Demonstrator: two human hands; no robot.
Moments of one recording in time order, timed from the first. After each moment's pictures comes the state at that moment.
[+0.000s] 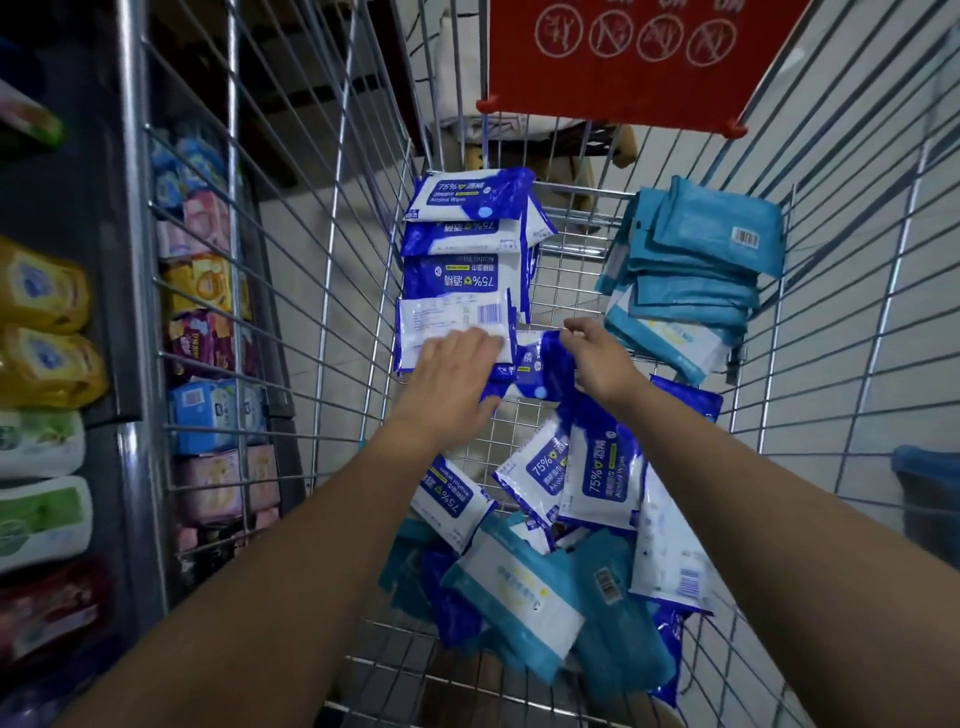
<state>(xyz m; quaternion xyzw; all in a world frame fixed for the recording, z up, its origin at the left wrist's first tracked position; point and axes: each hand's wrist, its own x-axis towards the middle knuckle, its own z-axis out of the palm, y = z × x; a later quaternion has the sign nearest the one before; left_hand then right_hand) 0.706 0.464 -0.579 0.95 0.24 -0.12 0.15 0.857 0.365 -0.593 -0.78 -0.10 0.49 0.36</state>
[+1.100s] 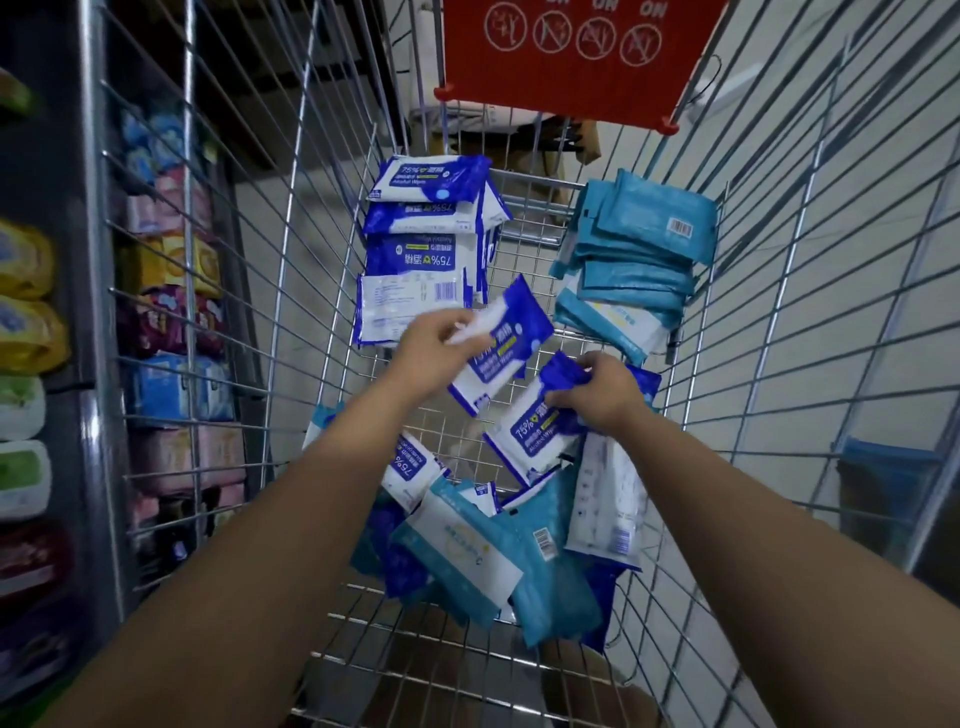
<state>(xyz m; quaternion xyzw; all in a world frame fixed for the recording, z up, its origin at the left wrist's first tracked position) 0.736 0.435 -0.546 0.66 0.47 -0.02 0.58 0.866 0.291 -0.563 -0.84 -0.13 0.47 0.21</state>
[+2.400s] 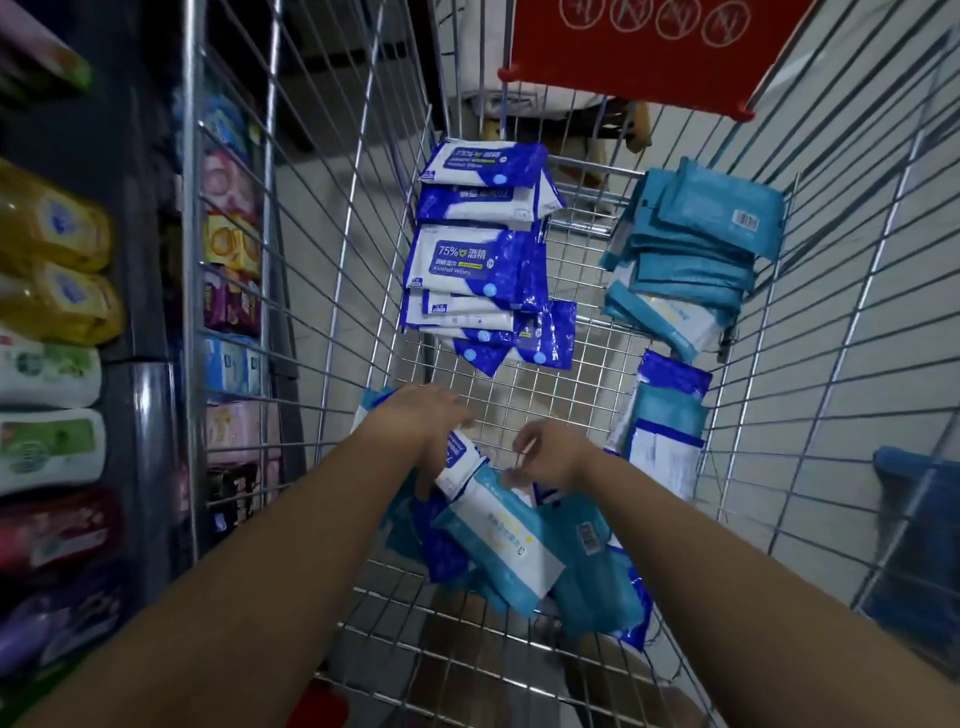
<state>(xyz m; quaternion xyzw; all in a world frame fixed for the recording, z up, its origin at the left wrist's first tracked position) 0.668 0.442 -0.566 0.83 0.14 -0.52 0.14 0.778 0.301 -0.596 -0.74 -0.29 0.61 0.06</state>
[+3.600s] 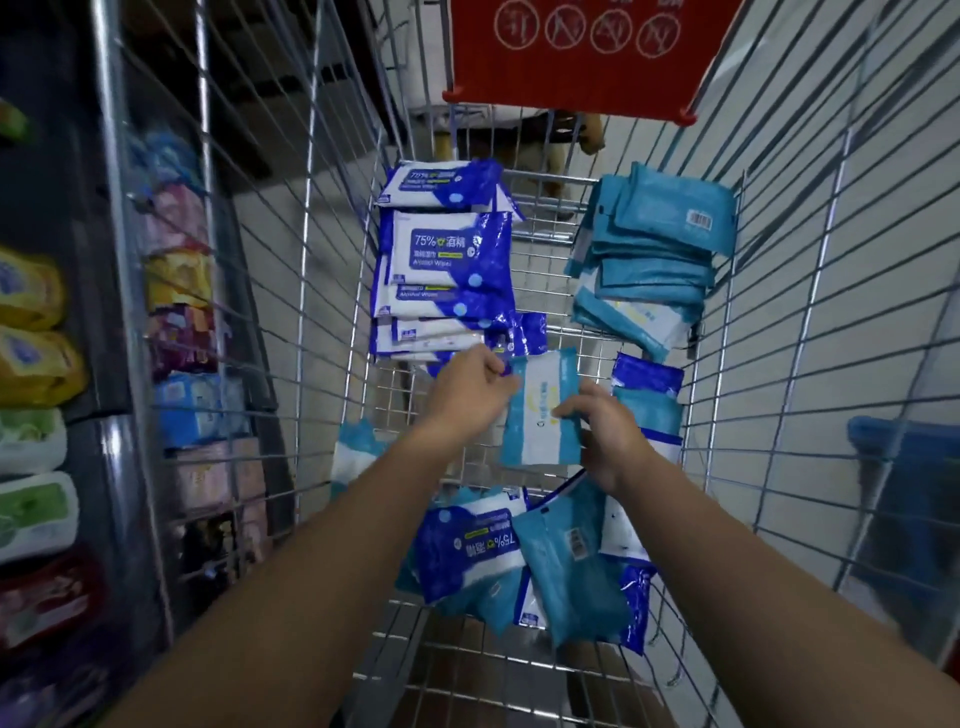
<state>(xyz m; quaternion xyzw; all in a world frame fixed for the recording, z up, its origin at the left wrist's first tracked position) 0.731 0.419 -0.563 0.70 0.49 -0.13 0.50 0.815 0.292 -0.565 -0.63 0.19 0.55 0.51</state>
